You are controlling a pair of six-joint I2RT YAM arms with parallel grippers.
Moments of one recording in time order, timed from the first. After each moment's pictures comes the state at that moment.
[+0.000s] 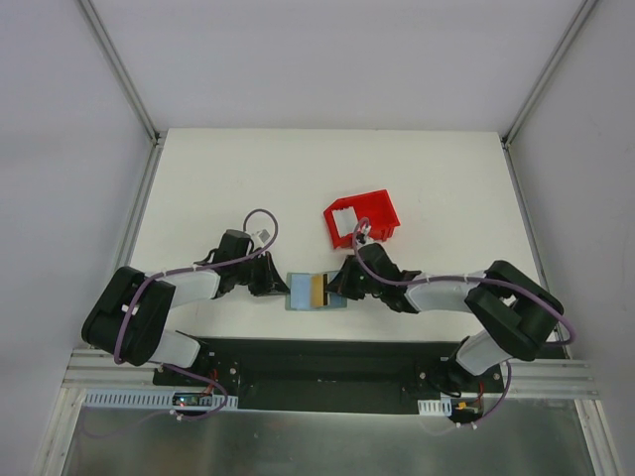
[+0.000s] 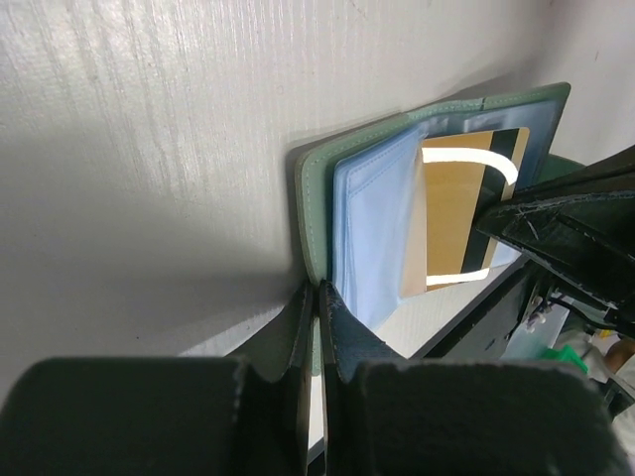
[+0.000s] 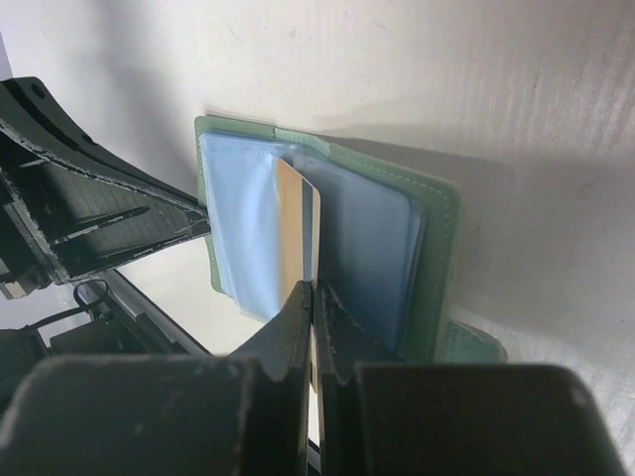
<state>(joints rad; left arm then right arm) -0.37 1.40 0.42 0.08 0.54 -0.69 0.87 1.53 0.54 0.30 -0.10 1.03</state>
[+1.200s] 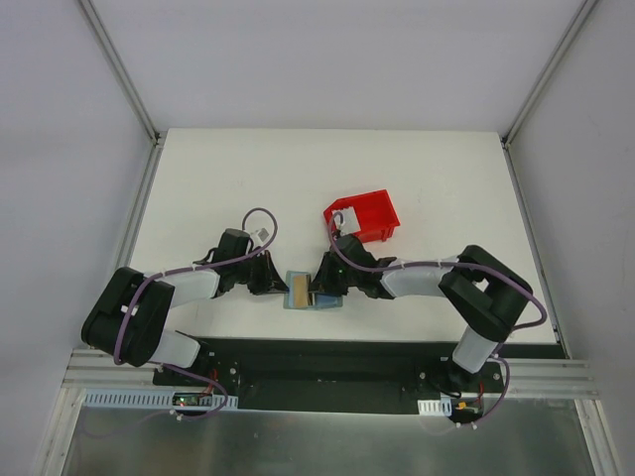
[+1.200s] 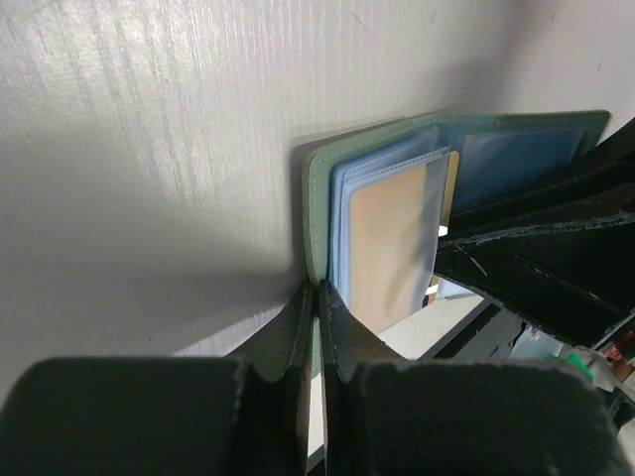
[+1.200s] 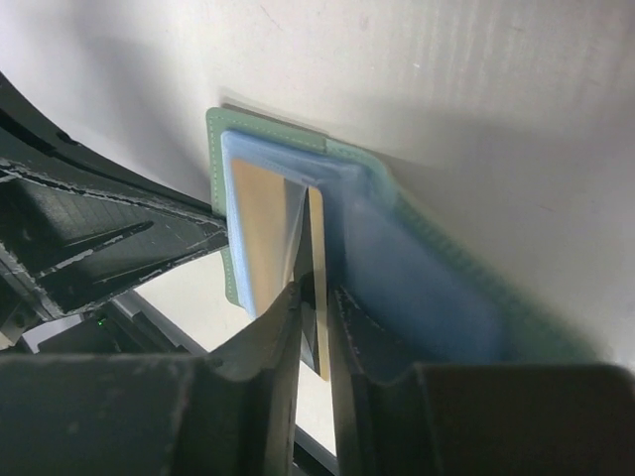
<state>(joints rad) -0.37 1.40 0.43 0.06 0.54 -0.68 0.91 1.72 0.77 0.16 -0.16 1.04</state>
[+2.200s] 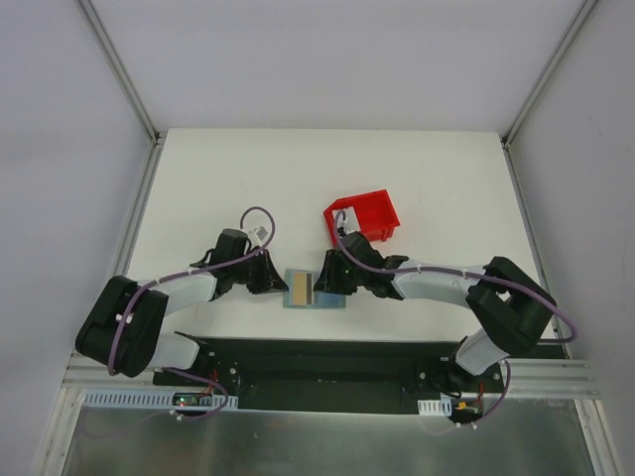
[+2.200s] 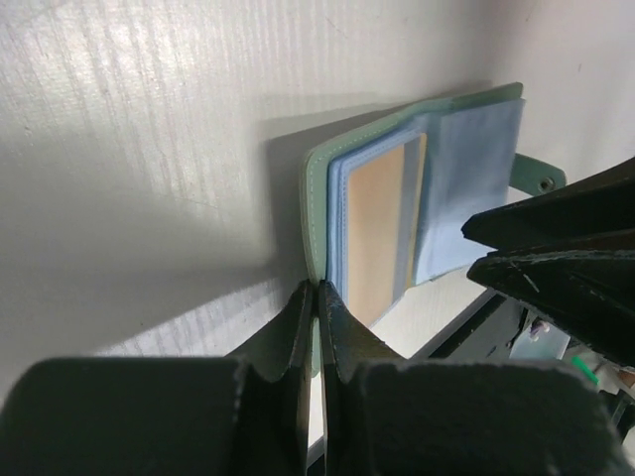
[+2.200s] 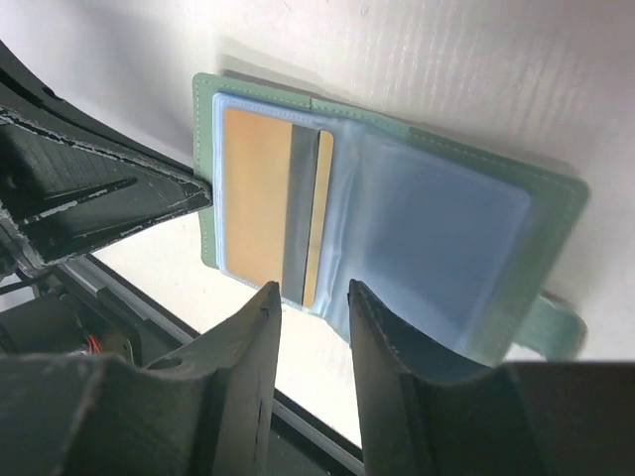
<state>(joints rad) -0.37 1.36 0.42 0.07 0.54 -0.68 0.92 1.60 0.77 0.00 -0.11 0.91</state>
